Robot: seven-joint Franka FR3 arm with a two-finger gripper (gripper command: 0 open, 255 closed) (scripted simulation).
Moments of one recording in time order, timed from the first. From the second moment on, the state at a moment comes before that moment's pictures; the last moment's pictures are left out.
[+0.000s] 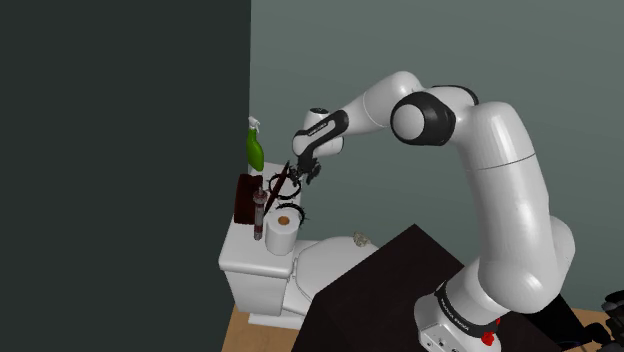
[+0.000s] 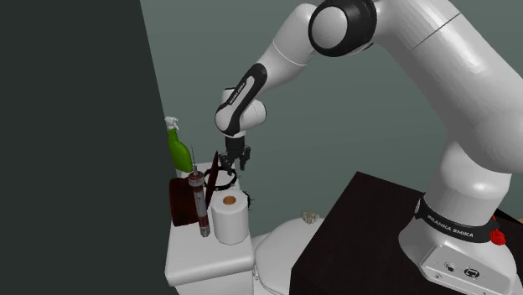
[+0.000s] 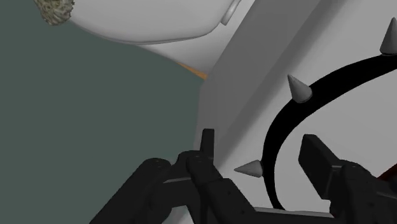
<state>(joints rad) 0.01 0.84 -0.04 -1.66 0.13 2.49 0.07</state>
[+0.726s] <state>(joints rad) 0.01 0.83 -0.04 -1.67 0.12 2.48 0.07</state>
